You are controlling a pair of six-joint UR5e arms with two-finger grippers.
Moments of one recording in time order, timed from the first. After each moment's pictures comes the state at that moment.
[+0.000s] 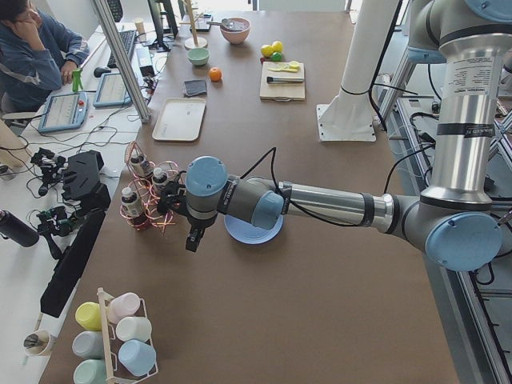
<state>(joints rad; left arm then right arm) -1.54 -1.60 -1.67 -1.88 -2.47 -0.08 1.54 -1.59 1.79 -1.60 2.32 0.06</state>
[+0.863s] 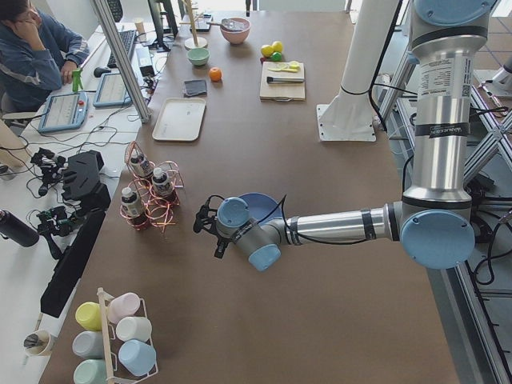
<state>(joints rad) -1.18 -1.54 -1.35 -2.62 -2.32 -0.59 1.37 -1.59 1.87 -1.55 2.34 0.33</state>
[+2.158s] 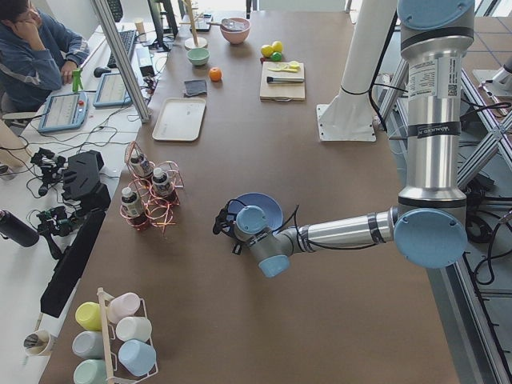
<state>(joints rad) -1.05 -1.51 -1.31 -2.79 -2.28 -0.66 1.35 -1.60 1.87 -1.50 2.33 0.35</state>
